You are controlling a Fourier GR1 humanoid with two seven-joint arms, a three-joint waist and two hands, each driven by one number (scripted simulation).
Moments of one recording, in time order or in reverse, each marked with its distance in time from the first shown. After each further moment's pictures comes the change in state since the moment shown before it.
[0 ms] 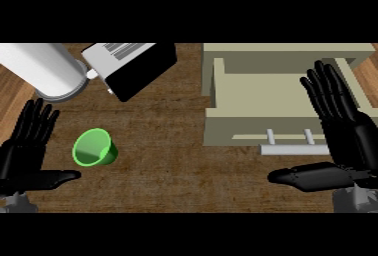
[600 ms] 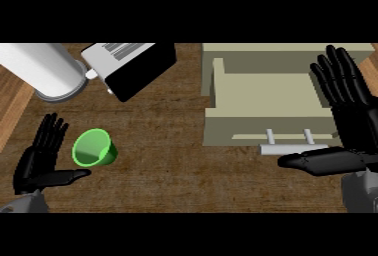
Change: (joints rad) left arm -0.093 0.044 0.035 0.470 -0.123 -0.027 -0.274; right arm -0.085 -0.033 -0.069 0.050 -0.027 0.028 0.021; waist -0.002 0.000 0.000
